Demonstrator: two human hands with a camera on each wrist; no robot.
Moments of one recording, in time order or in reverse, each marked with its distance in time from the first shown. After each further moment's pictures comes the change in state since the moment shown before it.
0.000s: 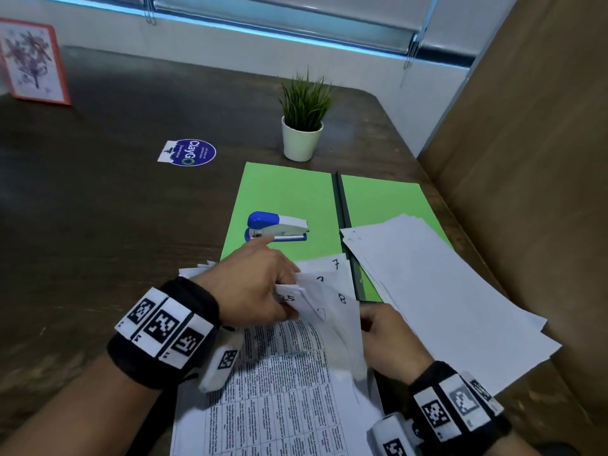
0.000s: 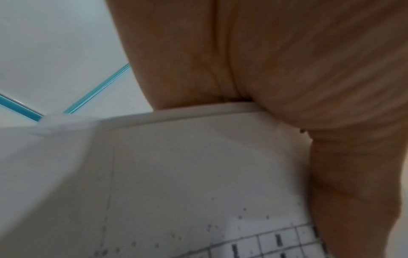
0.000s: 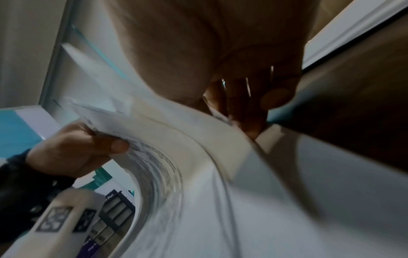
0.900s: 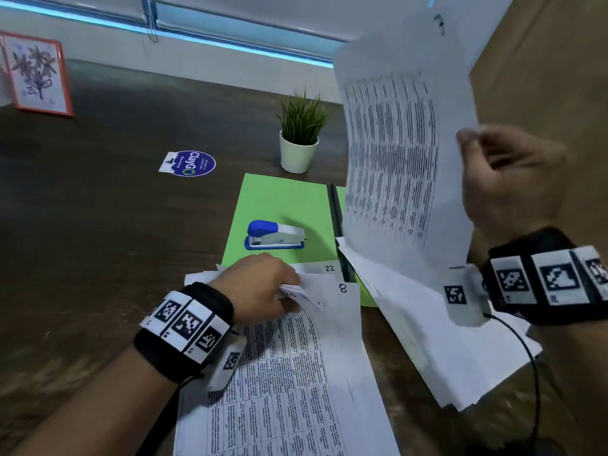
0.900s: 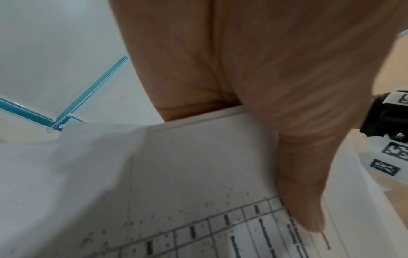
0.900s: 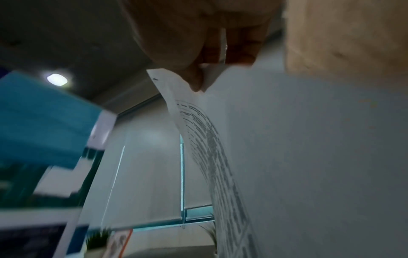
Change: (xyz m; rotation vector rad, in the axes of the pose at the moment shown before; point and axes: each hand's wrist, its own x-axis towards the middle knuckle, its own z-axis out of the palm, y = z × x) left_hand 0.003 0.005 0.004 0.033 -0.037 -0.163; right_hand 0.029 -0.139 -0.188 -0.137 1.030 -0.604
